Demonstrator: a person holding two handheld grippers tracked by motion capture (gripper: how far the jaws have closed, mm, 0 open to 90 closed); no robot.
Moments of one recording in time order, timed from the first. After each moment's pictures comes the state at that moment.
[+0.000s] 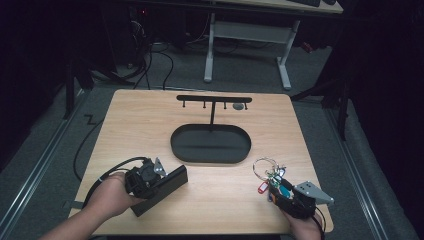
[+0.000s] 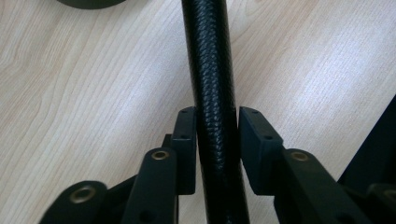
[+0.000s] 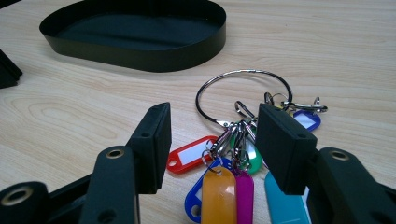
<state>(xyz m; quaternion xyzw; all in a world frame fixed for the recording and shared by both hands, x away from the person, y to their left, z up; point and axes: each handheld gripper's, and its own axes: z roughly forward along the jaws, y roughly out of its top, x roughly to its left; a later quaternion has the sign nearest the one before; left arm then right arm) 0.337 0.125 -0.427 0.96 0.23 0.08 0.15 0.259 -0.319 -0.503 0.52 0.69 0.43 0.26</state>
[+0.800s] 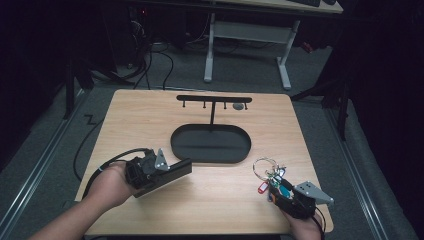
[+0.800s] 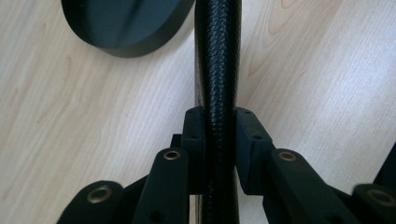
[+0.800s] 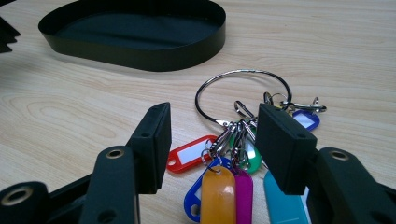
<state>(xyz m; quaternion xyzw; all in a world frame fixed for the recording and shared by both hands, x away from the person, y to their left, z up) 0.344 0.118 -0.397 0.96 0.17 0.15 0.16 0.258 -0.319 -0.503 0.52 0.69 0.42 0.26</state>
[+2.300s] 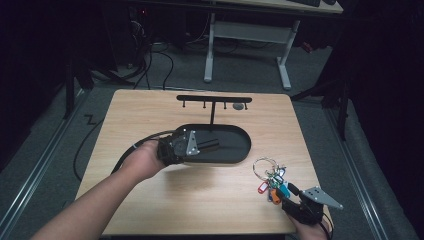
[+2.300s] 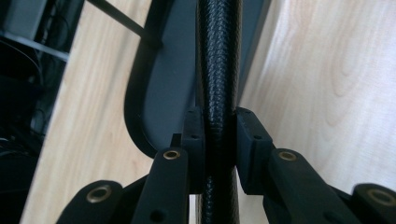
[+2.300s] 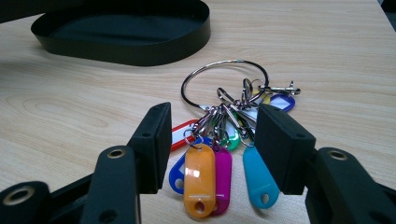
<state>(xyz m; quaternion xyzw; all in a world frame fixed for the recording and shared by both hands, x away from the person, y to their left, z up) 0.393 0.046 -0.388 0.95 0.05 0.25 0.19 0.243 -0.333 -0.503 0.54 0.68 0.42 0.27</state>
